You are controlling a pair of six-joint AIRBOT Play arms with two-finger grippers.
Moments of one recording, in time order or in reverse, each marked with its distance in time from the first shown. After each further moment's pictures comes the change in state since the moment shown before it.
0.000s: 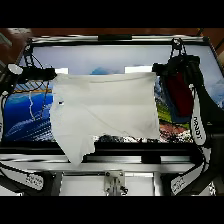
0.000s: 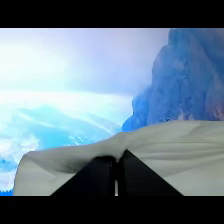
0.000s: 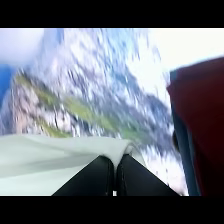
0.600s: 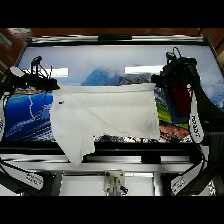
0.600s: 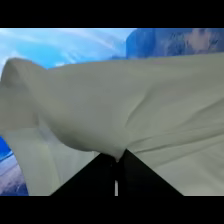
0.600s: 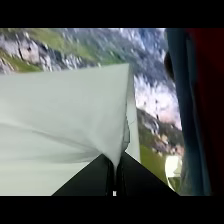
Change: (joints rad) left arm 0.038 -0.036 0.010 0.095 -0.328 -0.007; right arm -0.002 -0.021 0.000 -0.045 -0.348 -0.013
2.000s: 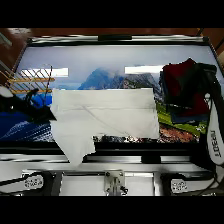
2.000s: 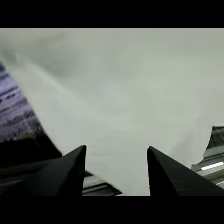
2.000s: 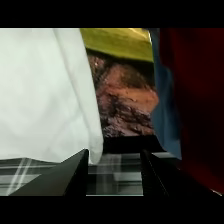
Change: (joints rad) left arm 0.140 0.406 -0.579 0.043 -0.356 -0.147; right arm -0.113 0.307 -0.372 -0.006 -0.438 -0.048
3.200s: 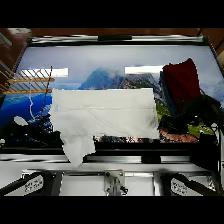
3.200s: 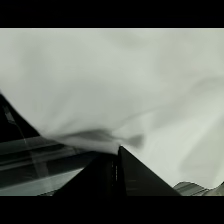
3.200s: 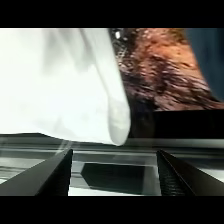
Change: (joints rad) left arm -0.070 0.137 -0.438 -0.035 0.214 0.046; right arm -0.090 0.249 -0.513 0.240 0.249 -0.057
